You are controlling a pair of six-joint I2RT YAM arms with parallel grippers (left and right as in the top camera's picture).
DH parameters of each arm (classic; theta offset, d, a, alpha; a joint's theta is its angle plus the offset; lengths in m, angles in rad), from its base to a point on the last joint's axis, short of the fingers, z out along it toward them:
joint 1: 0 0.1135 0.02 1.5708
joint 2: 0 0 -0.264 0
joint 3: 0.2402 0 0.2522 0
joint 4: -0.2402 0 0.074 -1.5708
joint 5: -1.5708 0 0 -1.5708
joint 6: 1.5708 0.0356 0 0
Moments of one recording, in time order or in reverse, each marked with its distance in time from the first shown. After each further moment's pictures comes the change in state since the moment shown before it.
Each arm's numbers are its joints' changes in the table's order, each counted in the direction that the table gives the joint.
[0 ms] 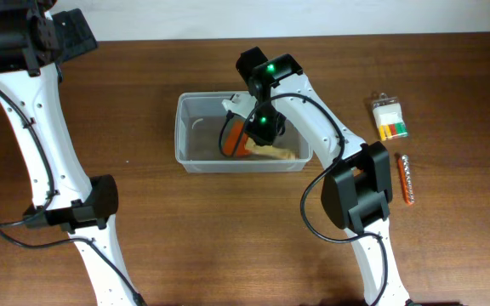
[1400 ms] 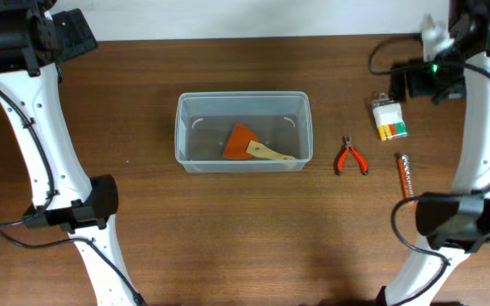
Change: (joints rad) left arm 0.000 0.000 0.000 0.000 0.000 0.000; right arm -0.644 0.328 0.114 -0.327 -0.040 0.432
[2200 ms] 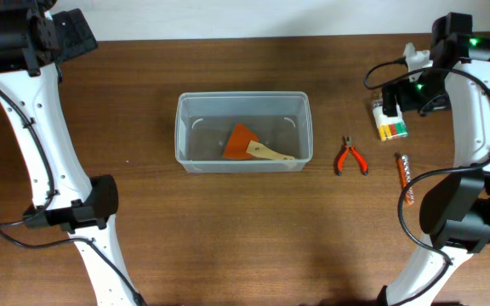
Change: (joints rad) left arm 0.000 0.000 0.000 0.000 0.000 0.000; right arm -0.032 -0.006 -0.320 0.390 -0.006 -0.122
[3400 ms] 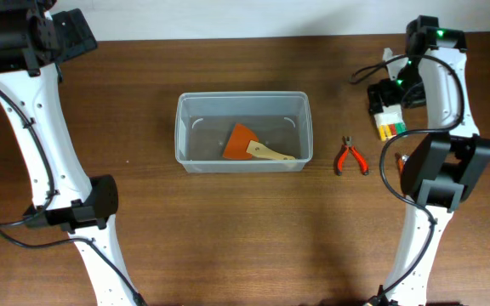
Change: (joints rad) left arm 0.000 0.000 0.000 0.000 0.000 0.000; right arm 0.015 -0.387 0.343 -0.117 -0.024 -0.047
